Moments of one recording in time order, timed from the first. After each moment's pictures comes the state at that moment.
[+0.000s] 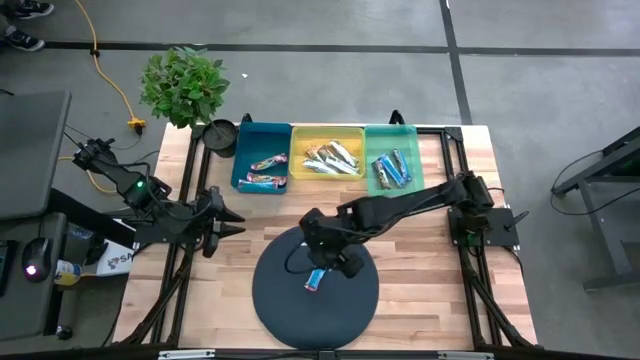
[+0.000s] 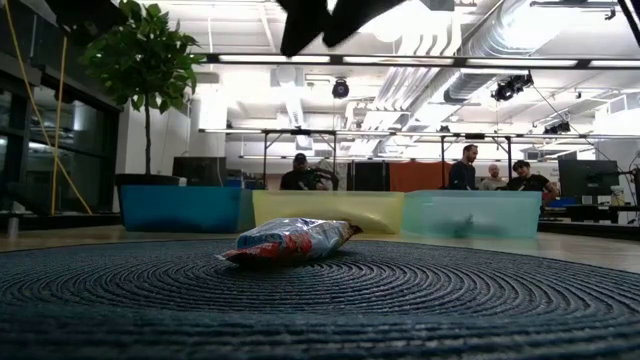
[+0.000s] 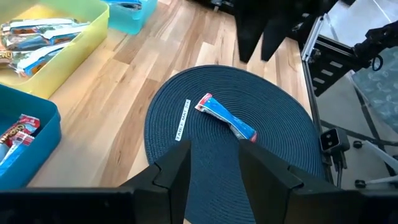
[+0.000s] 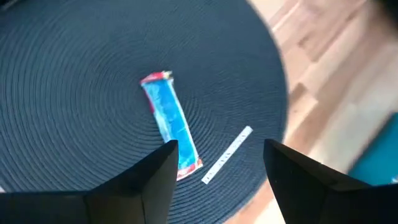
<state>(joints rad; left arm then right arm) -0.60 0.66 0.77 -0.71 -0.51 -0.69 0.23 1.99 1.88 -0.95 -0.04 -0.55</state>
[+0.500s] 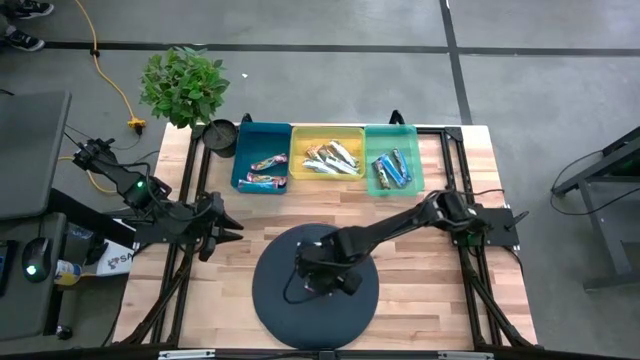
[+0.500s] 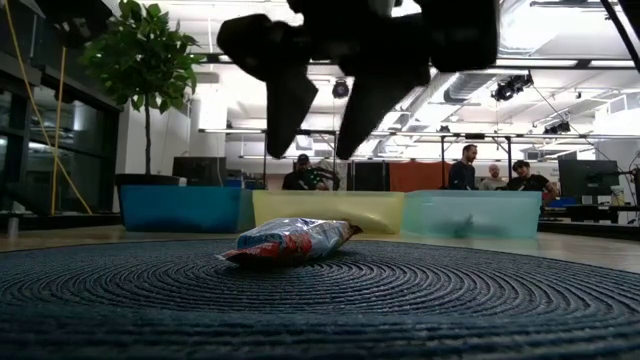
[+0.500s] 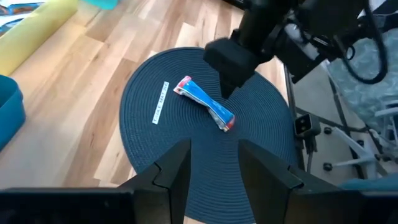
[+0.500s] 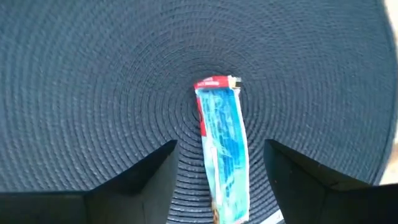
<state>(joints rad) -0.60 0.66 0.77 -0.71 -0.40 -0.74 0.30 2.19 1.88 -0.91 -0.09 -0.69</state>
